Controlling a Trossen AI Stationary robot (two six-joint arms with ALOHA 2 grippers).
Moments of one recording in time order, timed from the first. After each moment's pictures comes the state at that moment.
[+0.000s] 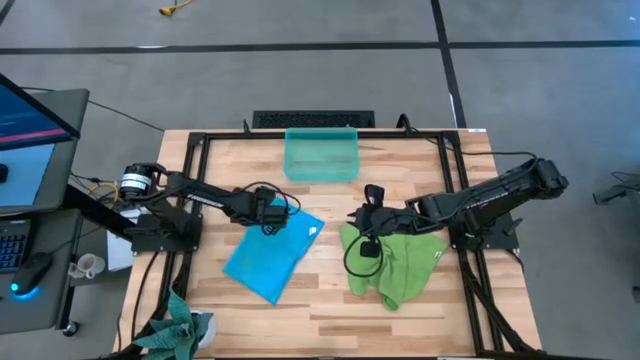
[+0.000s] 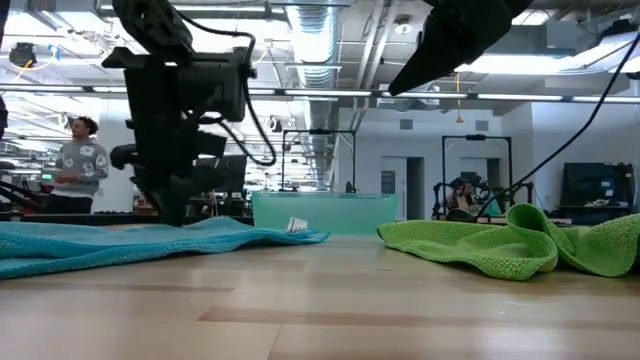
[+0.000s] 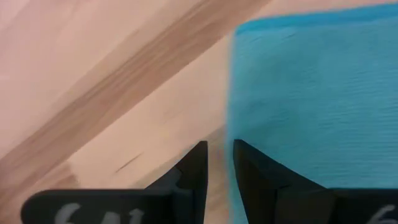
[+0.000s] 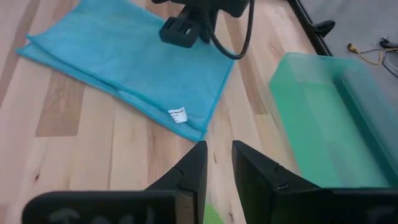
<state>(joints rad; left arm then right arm) 0.01 1.64 0.81 -0.74 -0.45 -0.96 0.25 1.38 0.94 -0.31 0.42 0.02</state>
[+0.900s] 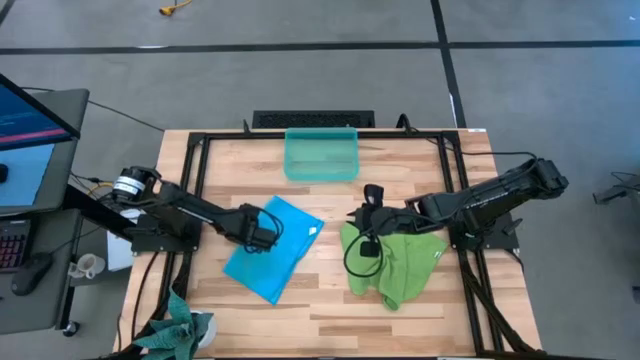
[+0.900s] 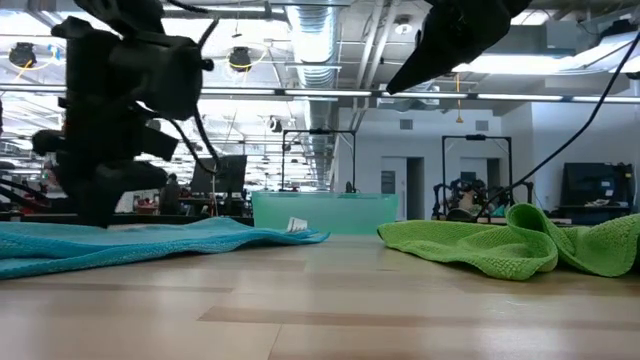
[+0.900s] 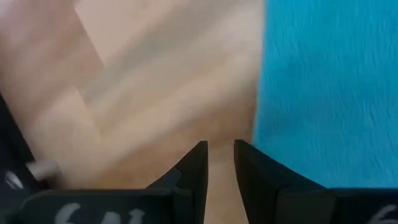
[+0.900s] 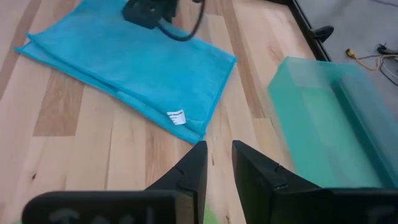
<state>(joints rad) -0.21 1.60 0.78 -0.95 -0.25 -1.30 0.24 1.38 0.94 -0.30 0.42 -0.01</state>
